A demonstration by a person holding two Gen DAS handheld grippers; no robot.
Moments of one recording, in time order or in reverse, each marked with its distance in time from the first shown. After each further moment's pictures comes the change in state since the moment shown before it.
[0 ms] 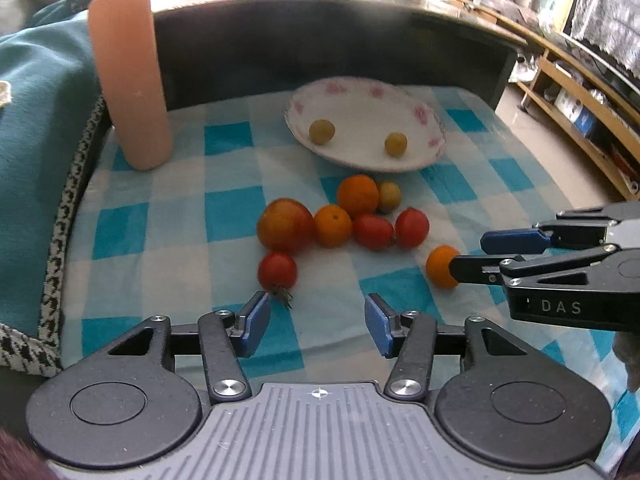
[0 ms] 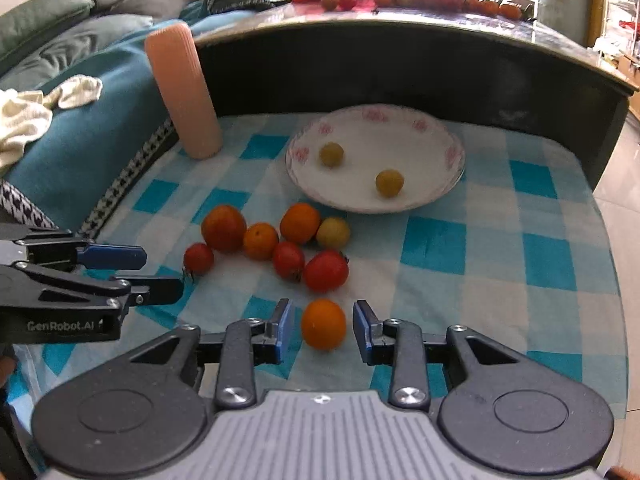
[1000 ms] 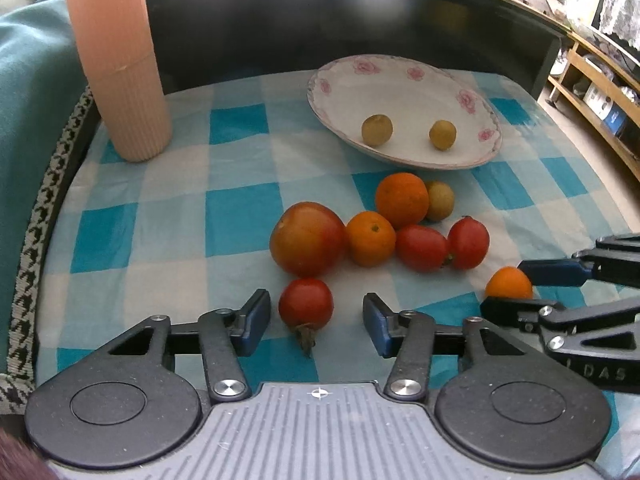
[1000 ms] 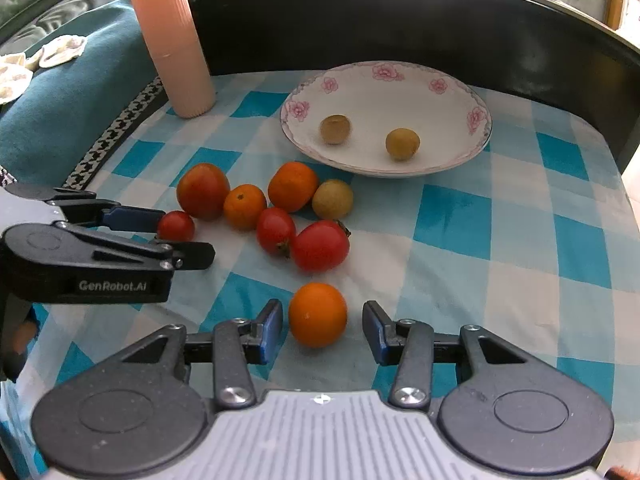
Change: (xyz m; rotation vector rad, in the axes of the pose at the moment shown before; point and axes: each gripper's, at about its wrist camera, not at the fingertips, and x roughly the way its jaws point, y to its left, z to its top) left arm 0.051 0.009 0.015 -0.019 0.034 0.062; right arm 0.041 -0.004 -0.006 -0.031 0.075 0.009
